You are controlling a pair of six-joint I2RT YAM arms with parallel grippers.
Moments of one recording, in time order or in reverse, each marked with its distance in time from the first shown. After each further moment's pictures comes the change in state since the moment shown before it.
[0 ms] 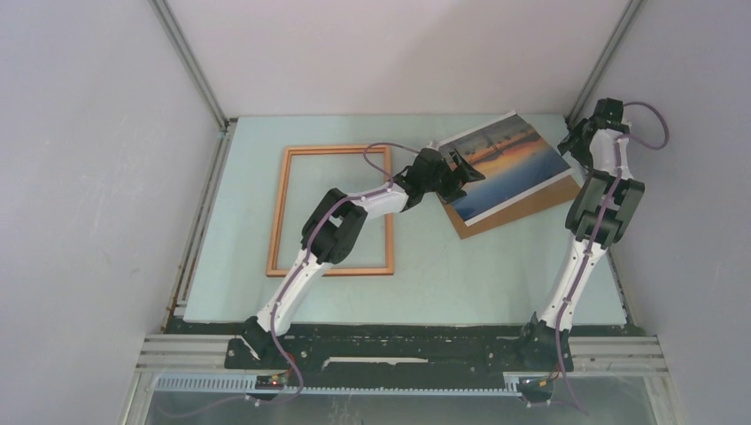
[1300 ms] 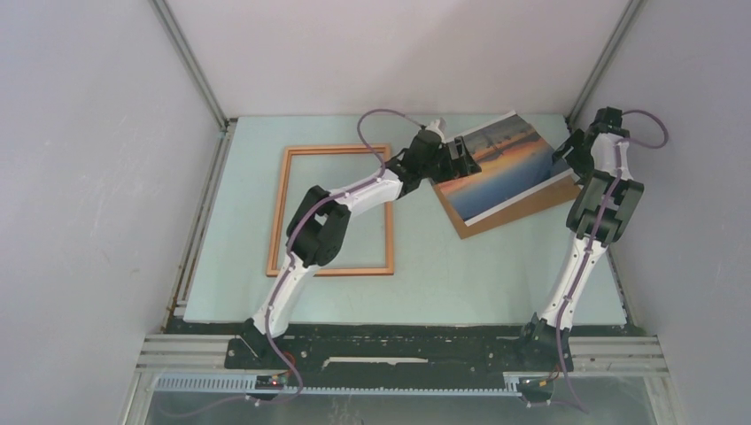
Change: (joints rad) left arm -0.005 -0.166 -0.013 -0.198 -0.083 0.397; right arm -0.029 0.111 0.094 -0.109 -0.173 -0.021
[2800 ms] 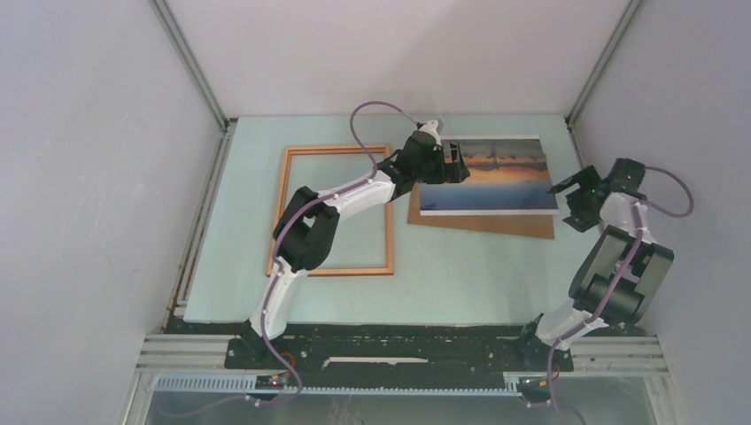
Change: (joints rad) left arm -0.004 -0.157 -0.149 -0.024 -0.118 0.224; right arm -0.050 -0.886 -1.099 0.322 -0.269 0.182
